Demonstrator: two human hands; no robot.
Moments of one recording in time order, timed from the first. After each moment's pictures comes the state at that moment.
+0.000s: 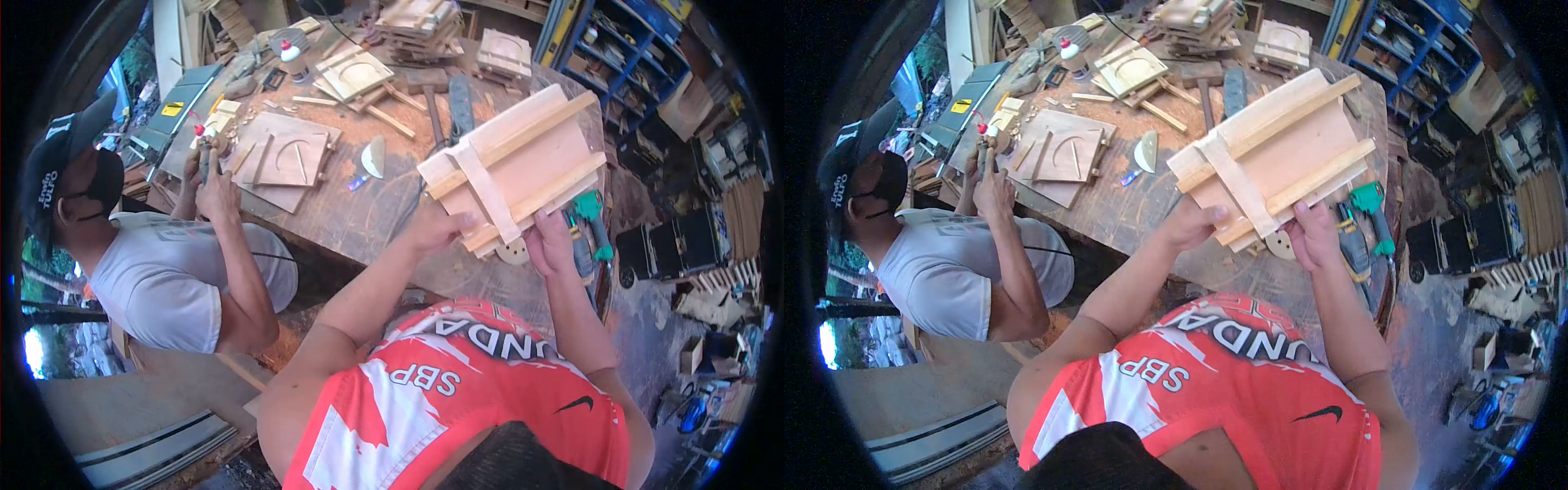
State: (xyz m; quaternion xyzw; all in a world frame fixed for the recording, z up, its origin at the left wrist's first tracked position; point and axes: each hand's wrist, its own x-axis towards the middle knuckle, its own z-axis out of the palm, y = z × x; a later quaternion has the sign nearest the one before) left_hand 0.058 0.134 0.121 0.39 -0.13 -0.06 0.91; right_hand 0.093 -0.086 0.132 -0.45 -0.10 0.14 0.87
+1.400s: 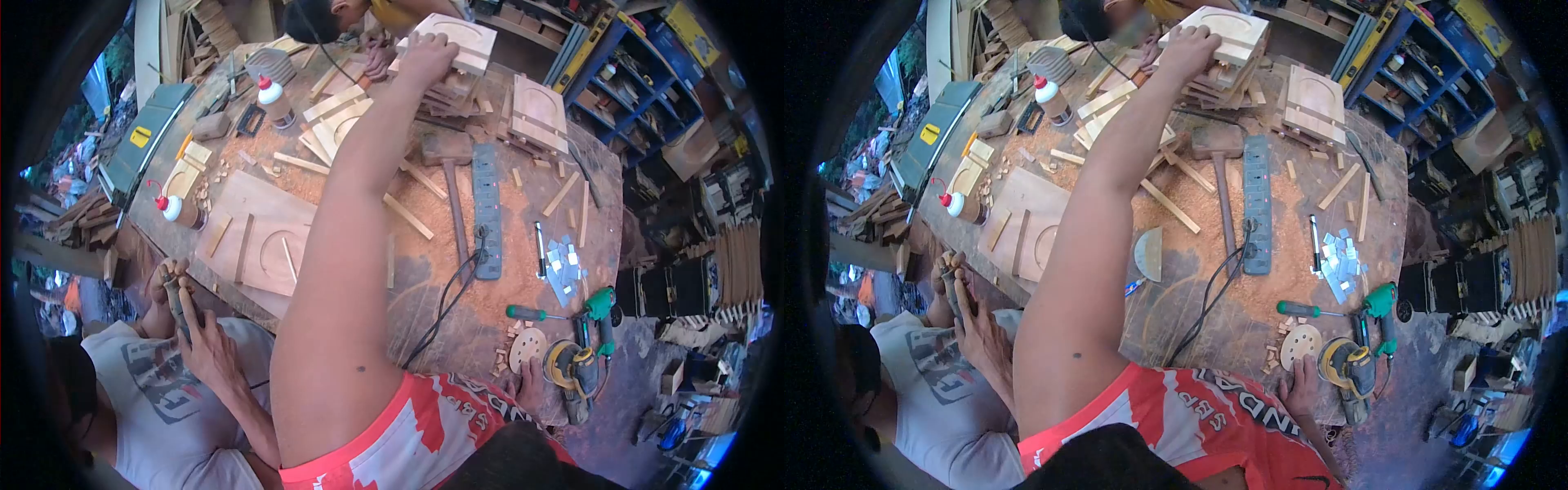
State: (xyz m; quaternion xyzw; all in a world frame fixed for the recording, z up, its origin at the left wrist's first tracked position) left_hand 0.558 0.376 0.173 0.91 -0.14 0.39 -0.03; right_hand 0.036 -0.135 -0.025 -0.97 -0.18 0.02 0.16
